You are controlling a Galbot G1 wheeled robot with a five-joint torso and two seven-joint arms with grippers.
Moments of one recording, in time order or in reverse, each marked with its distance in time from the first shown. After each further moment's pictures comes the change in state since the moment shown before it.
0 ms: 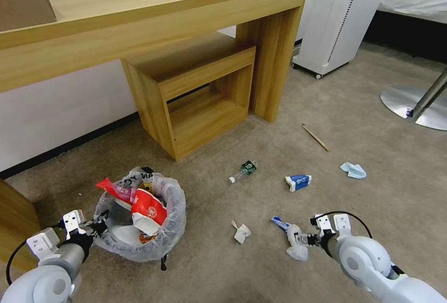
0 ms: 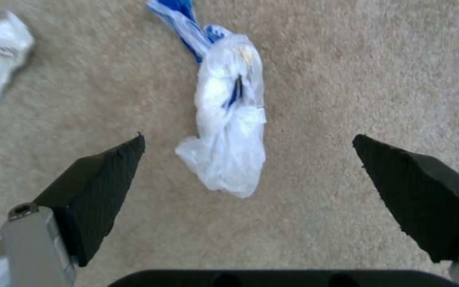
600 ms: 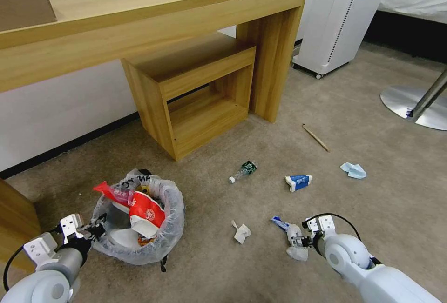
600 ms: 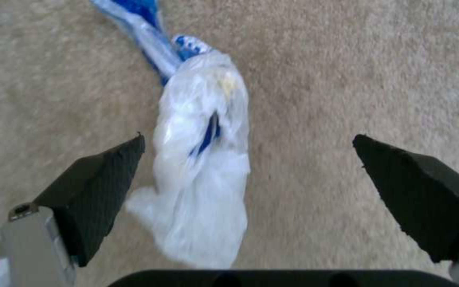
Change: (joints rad) left arm 0.021 -0.018 -0.013 0.002 0.006 -0.014 0.007; right arm 0.176 0.036 -0.165 -0.222 -0.108 0.071 -0.074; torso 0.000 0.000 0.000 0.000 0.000
